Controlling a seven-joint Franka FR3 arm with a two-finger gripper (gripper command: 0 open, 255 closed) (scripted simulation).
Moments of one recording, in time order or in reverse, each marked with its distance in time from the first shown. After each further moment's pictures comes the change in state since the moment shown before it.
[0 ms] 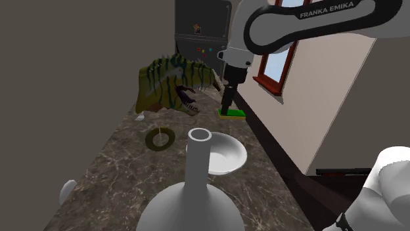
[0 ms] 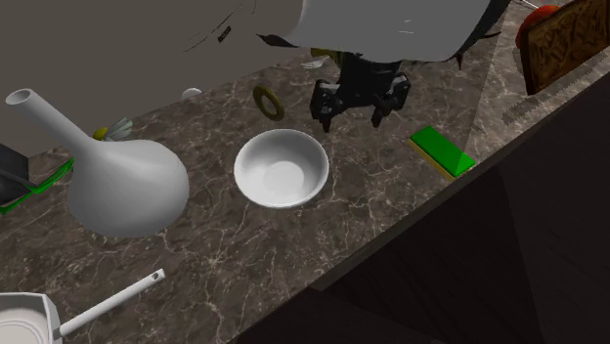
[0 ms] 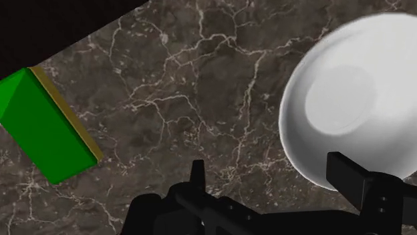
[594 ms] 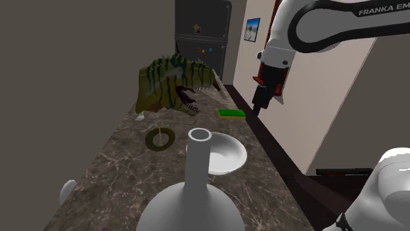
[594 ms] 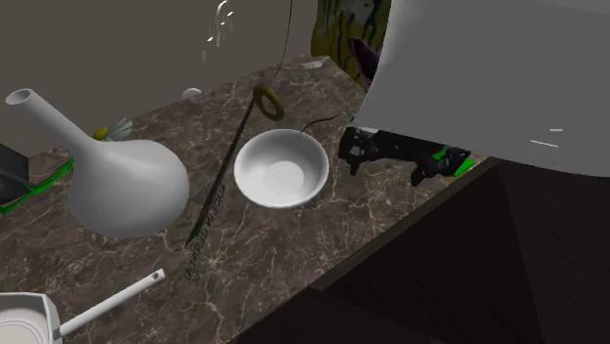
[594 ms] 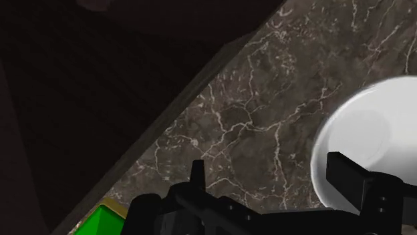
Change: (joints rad) arm -0.088 -0.318 -0.040 -0.248 0.008 -0.095 0.214
